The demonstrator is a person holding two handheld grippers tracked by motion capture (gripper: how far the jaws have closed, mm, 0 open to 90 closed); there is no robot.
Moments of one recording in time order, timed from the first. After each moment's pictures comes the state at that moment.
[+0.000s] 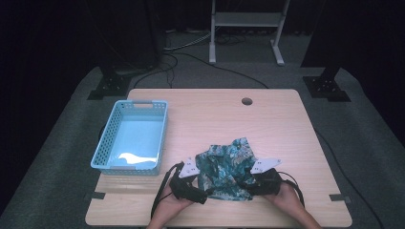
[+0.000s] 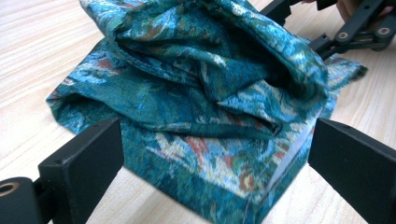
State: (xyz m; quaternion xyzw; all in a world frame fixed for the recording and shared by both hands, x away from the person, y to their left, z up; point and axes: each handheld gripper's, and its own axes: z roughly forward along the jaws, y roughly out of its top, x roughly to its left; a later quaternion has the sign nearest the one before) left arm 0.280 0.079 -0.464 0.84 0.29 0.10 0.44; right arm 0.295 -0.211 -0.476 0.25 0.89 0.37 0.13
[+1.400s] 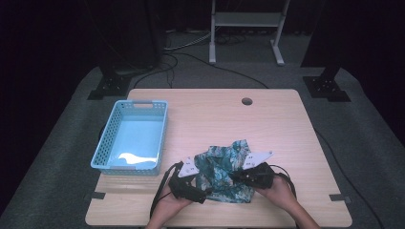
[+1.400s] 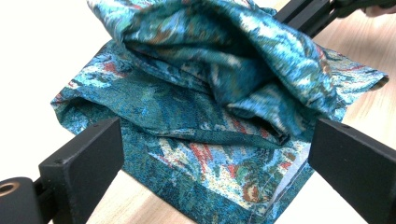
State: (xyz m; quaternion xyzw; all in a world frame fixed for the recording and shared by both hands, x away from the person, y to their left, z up) left arm 0.281 0.082 -0.463 0.84 0.29 0.10 0.44; right arm 0.303 -0.189 -0.445 0.21 0.90 0.38 0.09
